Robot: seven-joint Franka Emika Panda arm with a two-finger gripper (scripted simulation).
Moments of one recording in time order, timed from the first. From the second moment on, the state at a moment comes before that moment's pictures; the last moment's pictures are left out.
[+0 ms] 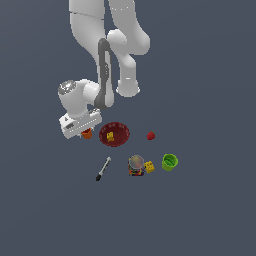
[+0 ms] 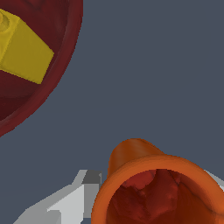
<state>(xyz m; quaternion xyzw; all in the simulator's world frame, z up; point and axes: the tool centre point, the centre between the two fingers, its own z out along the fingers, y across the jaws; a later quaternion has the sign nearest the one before) -0.118 -0.226 0.040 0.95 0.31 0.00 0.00</state>
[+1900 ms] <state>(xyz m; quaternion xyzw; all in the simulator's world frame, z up) -0.071 -0.049 0.310 0.95 0.31 0.00 0.00</state>
